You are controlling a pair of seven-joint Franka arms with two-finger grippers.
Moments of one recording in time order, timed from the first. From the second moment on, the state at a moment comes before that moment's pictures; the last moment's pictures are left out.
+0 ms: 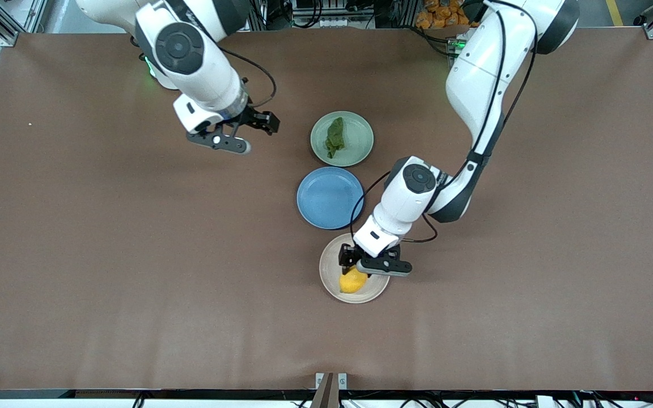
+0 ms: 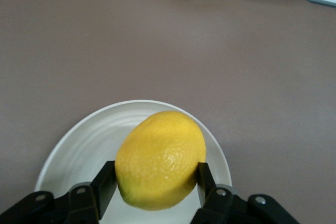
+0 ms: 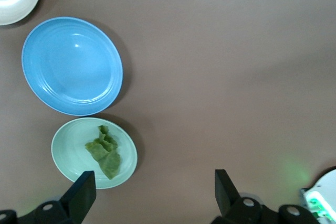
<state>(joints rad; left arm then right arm) -0.47 0.81 -0.11 -1.47 0.00 2.75 -0.53 0.65 0.10 0.00 -1.85 0.20 1.81 0.87</state>
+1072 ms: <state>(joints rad) -0.27 0.55 -0.10 -1.52 0.00 2.12 -0.42 0.93 0.39 0.00 -1.86 0.21 2.17 1.22</state>
